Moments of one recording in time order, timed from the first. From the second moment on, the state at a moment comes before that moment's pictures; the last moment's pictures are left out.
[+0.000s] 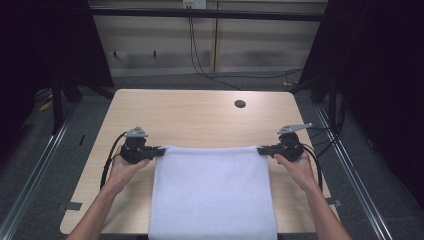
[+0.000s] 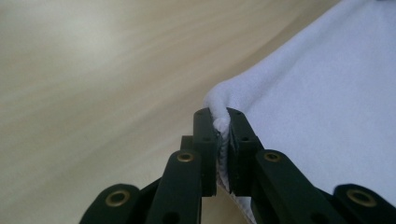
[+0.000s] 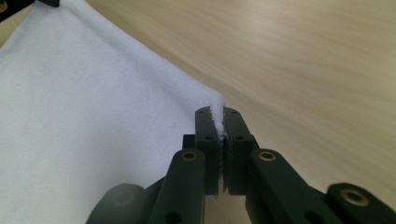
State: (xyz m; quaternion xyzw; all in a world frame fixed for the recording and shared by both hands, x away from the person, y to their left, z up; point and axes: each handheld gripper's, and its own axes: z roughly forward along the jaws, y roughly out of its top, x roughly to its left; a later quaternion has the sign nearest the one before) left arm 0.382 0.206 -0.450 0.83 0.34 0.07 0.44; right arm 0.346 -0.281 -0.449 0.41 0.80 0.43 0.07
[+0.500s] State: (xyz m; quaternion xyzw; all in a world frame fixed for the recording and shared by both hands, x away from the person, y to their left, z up) left arm 0.434 0.197 -0.375 0.78 0.35 0.13 0.50; right arm 0.399 -0.290 -0.366 0.42 0.77 0.47 0.15
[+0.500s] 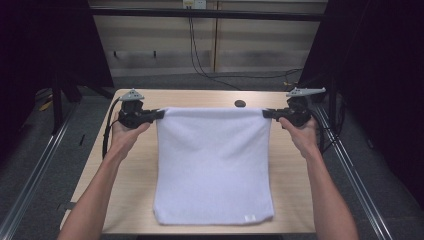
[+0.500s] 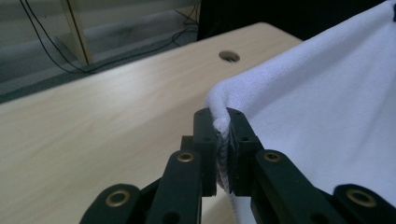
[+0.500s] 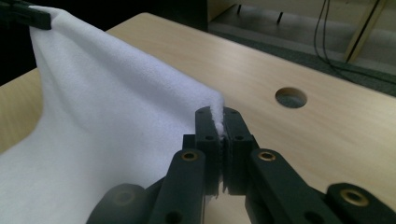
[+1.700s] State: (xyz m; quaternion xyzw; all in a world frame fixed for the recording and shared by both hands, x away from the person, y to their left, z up) left arm 0.309 0.215 -0.438 0.82 0.29 0.05 0.49; right arm 0.270 -0.303 -0.429 0.36 0.80 0.48 0.07
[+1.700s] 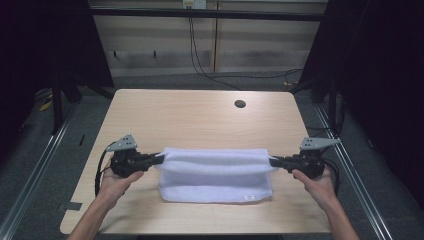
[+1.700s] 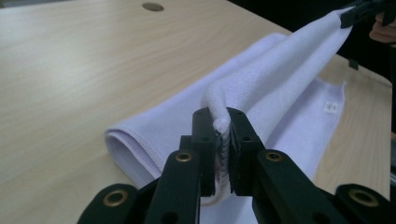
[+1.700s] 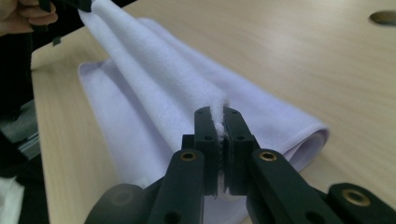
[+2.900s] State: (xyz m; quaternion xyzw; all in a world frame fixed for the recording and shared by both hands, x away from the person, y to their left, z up) left arm 0.263 0.234 -0.463 0.83 0.32 0.02 0.47; right arm 0.214 -0.300 -0.459 0.40 0.78 0.47 0.09
